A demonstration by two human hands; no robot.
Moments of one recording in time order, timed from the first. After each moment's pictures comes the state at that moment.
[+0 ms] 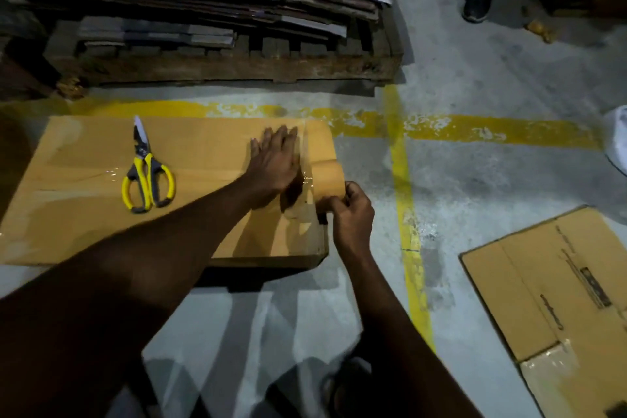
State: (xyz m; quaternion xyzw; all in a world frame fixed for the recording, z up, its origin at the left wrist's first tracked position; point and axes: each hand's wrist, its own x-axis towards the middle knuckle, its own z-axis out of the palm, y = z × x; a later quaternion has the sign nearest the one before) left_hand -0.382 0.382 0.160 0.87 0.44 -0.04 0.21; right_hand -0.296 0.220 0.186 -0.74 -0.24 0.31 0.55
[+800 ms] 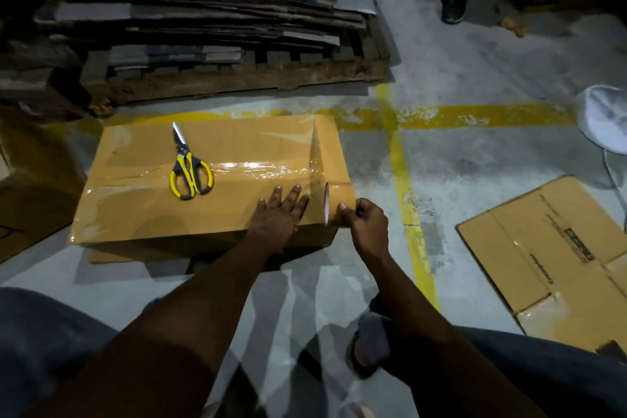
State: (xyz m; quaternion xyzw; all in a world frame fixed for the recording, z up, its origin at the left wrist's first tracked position) left_hand -0.477 0.267 0.159 0.90 0.34 -0.25 0.12; right_hand -0.327 0.141 0.196 -0.79 -0.29 0.30 0.44
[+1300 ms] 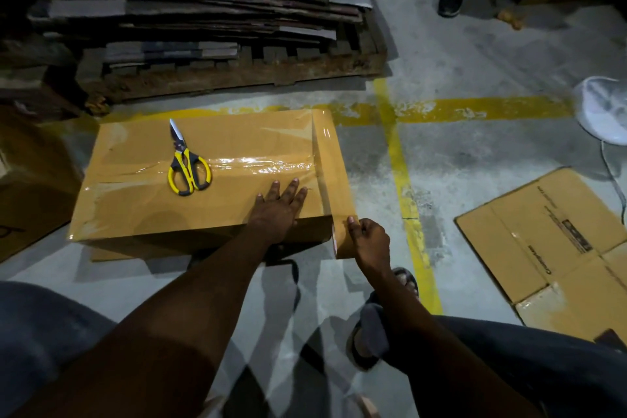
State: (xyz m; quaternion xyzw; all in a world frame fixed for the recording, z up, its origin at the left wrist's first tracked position) left_hand -0.473 0.269 0.169 0.90 0.33 -0.27 0.13; right_hand -0.336 0.107 0.172 -0.84 -0.26 0.30 0.37
